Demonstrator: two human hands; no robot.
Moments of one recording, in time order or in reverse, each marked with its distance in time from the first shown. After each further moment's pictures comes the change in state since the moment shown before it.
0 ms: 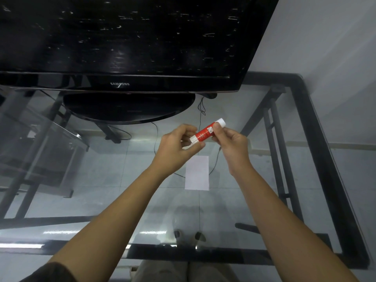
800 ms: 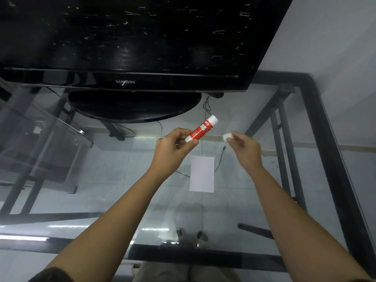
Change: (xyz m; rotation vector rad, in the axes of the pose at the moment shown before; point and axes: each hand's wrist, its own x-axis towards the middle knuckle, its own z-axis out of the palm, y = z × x) left_hand -0.003 -0.016 -0.006 -0.016 0.115 -0.101; right_hand 0.038 0.051 -0.037 -0.506 0.033 -0.072
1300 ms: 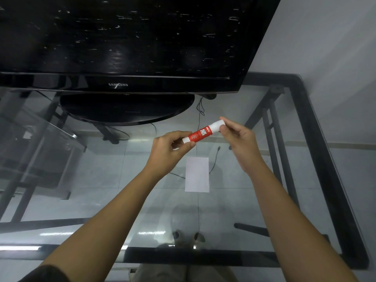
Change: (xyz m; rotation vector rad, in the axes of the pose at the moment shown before) left_hand 0.002 0.002 -0.002 0.041 -0.068 0.116; right_hand -0.021 -0.062 -0.016 0.422 -0.102 0.003
